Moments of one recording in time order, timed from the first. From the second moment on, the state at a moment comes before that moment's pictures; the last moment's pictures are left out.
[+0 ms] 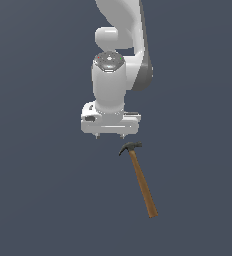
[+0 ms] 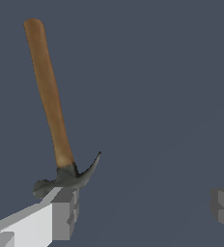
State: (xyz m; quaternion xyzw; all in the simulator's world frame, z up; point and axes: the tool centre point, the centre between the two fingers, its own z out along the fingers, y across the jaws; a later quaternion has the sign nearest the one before) arm 0.011 -0.023 0.187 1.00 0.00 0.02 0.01
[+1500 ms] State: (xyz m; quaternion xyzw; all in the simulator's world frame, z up) arm 0.056 0.023 0.142 1.00 0.03 0.01 0.02
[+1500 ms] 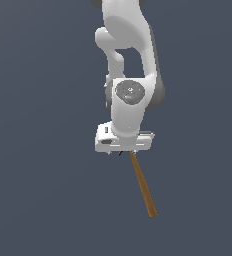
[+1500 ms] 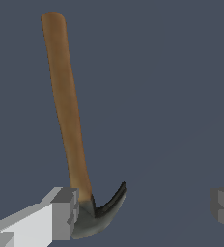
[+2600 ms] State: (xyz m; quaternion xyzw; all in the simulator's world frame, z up) arm 0.098 0.084 0.067 1.00 0.04 0.00 0.00
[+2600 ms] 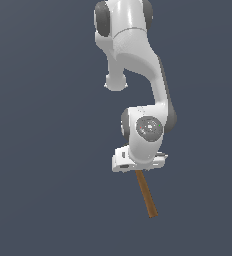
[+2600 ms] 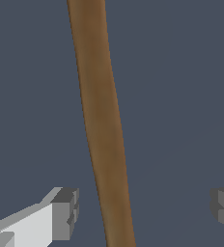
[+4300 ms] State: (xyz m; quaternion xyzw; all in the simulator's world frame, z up) arm 0.093 0.088 0.018 1.00 0.04 0.00 0.00
